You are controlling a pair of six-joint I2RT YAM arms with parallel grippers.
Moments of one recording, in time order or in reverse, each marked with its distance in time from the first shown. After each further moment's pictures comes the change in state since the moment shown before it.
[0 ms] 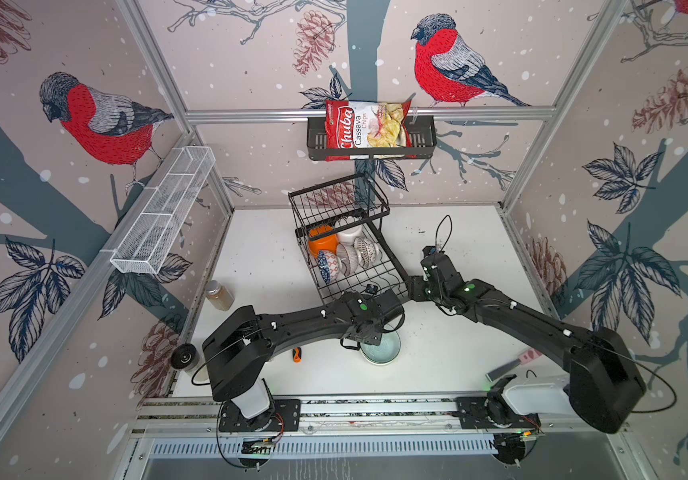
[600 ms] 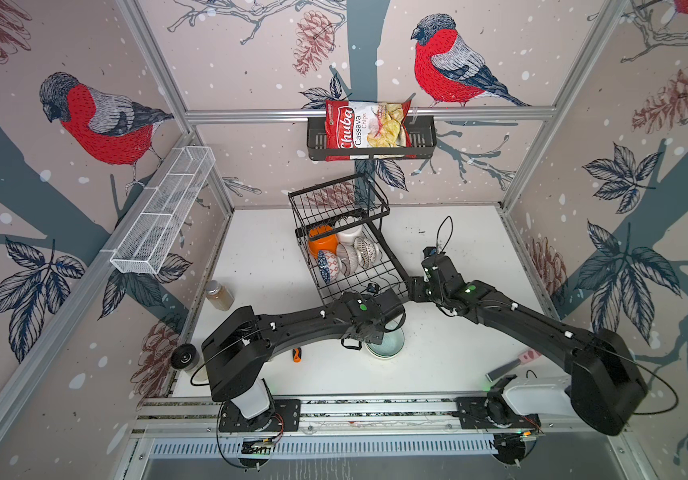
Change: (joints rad) left arm -0.002 -0.008 -0.002 0.029 0.000 0.006; right arm 0.000 -0.011 -0.012 0.006 -0.012 0.003
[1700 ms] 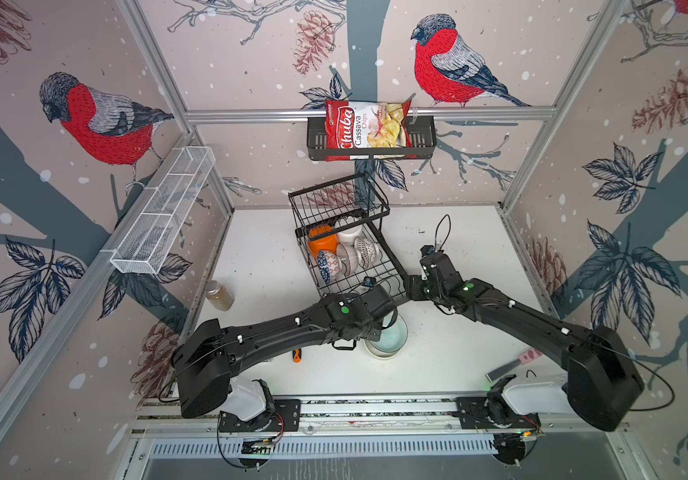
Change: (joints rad) left arm 0.000 -0.176 -0.049 0.068 -0.003 0.020; right arm 0.000 0.023 0.025 0.010 -0.026 -0.001
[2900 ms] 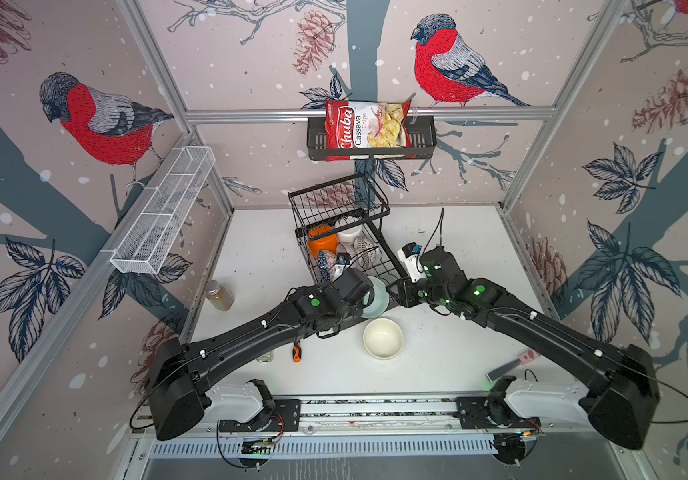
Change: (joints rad) left arm 0.135 -0.149 -0.034 0.083 -0.186 0.059; right arm 0.152 -0.097 0.133 -0.104 -0.255 -0.054
